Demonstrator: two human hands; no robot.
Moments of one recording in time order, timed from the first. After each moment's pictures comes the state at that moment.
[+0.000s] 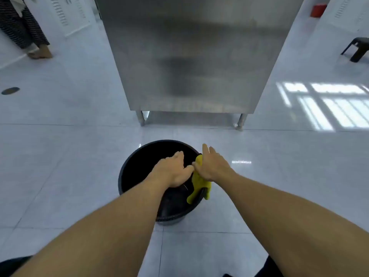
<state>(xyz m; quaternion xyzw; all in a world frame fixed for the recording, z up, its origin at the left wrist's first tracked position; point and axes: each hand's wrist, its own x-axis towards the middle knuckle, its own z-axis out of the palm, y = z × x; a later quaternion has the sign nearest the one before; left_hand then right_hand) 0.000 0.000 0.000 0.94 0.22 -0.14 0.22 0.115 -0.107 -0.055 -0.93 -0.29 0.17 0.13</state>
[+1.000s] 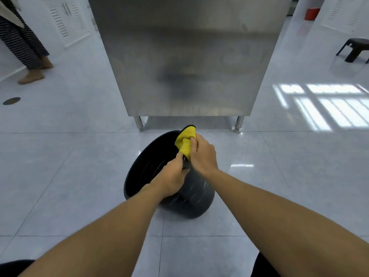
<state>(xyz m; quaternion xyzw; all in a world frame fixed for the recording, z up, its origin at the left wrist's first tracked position) -0.004 -0.006 -0.028 0.91 0.18 0.01 0.37 0.099 -0.090 -0.021 -0.85 -0.24 0.06 0.46</state>
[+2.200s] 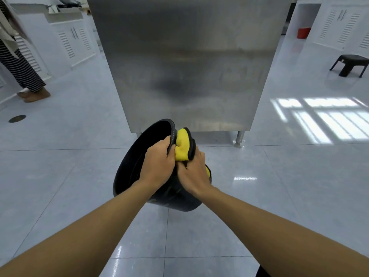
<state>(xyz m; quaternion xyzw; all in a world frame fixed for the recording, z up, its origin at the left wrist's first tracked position) 0.007 0.028 0.044 0.89 0.18 0.31 0.28 0.066 -0.078 0.016 -0.79 -0.31 0.04 0.52</state>
